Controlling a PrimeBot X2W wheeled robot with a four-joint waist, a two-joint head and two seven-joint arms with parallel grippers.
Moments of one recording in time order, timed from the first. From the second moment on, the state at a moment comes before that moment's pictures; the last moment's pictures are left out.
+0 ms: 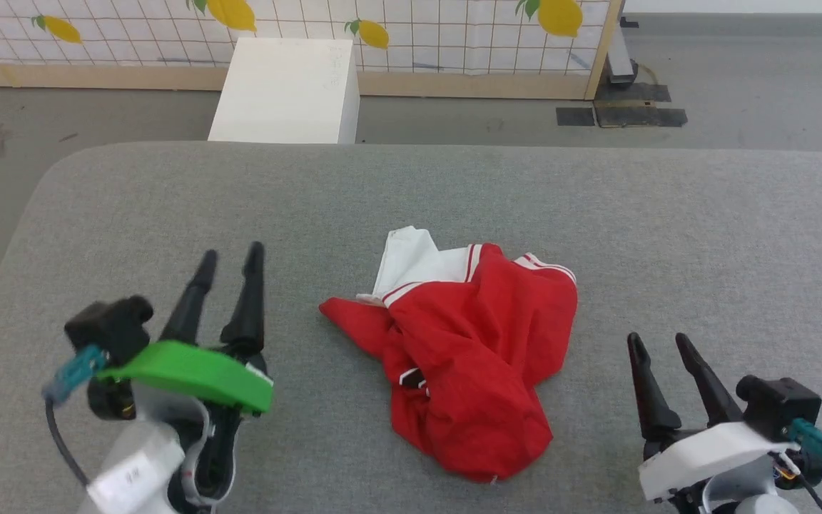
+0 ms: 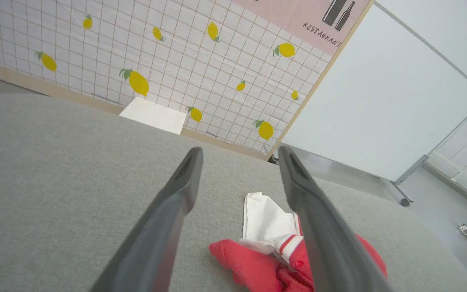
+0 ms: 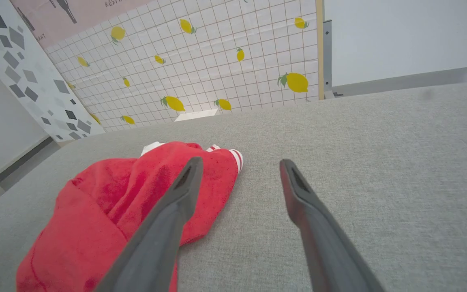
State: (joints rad) left arm -0.20 0.27 -0.25 0.04 -0.75 0.04 -0.10; right arm 0.00 -0.05 0.02 0.16 0.28 0.13 -0.16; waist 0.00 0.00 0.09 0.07
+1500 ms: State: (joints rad) left arm -0.13 0.09 -0.13 0.12 -0.35 -0.11 -0.26; right arm -0.14 -0.05 -0.19 0.10 0.15 0.13 0.61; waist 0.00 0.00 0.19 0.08
